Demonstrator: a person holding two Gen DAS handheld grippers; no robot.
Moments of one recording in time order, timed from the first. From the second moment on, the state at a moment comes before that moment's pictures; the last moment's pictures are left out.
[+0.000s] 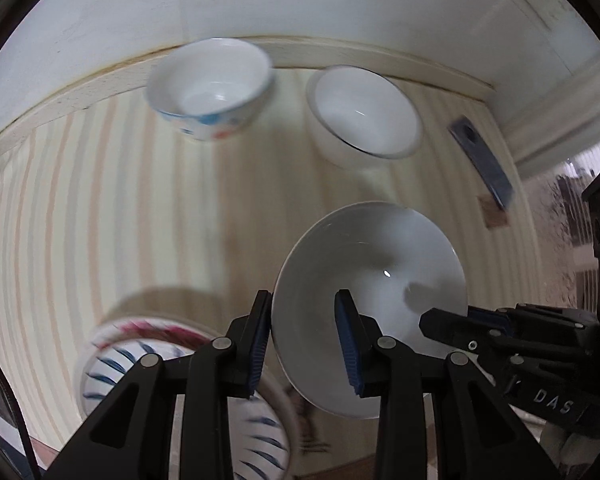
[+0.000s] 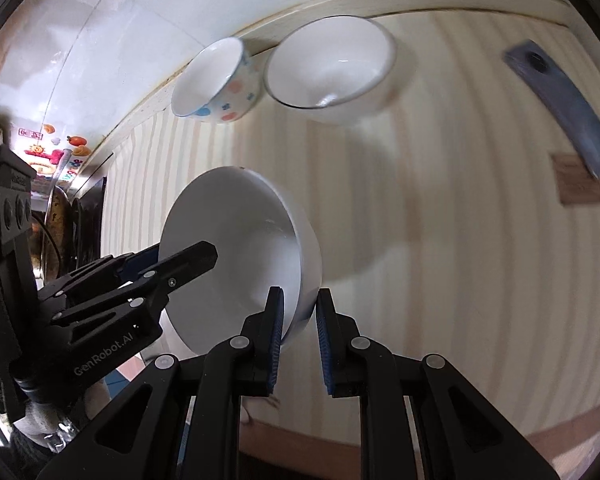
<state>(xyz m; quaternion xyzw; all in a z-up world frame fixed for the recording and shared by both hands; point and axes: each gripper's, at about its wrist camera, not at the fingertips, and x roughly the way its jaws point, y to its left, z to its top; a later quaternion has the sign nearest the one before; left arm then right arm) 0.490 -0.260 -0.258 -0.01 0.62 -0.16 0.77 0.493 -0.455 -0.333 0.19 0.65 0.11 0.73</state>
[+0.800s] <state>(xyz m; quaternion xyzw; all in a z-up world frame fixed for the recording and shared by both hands) 0.441 -0.324 -0.313 0.04 0.66 -0.17 0.73 0.427 -0.516 -0.383 0.22 0.68 0.08 0.69</state>
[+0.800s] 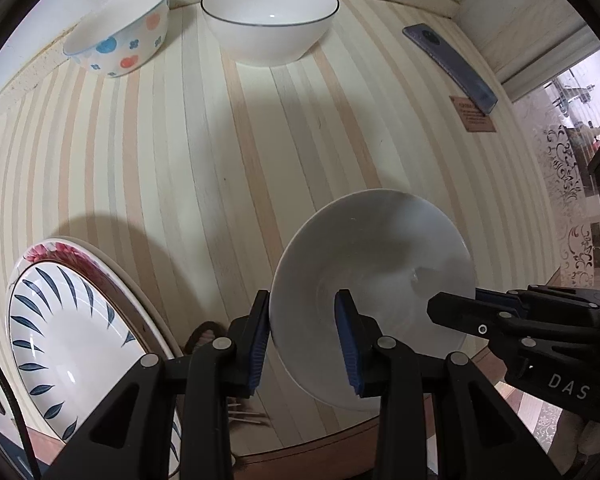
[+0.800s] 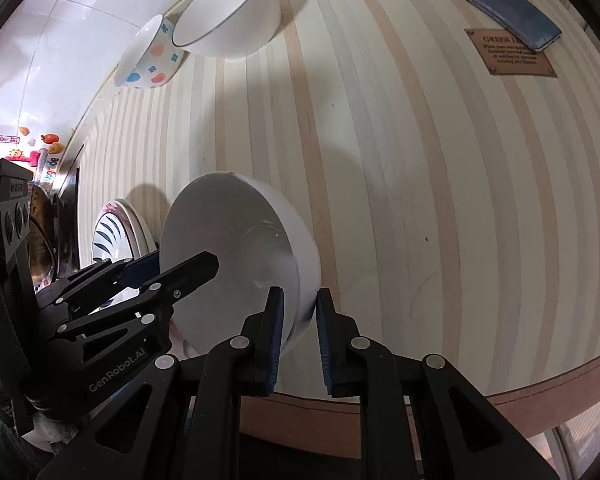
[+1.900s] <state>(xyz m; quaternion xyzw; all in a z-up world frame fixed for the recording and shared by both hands) 0.635 -0.306 -0.298 -0.04 0.61 -0.12 0.78 0.663 -0.541 -0.398 0.29 0.62 0.09 0.72</state>
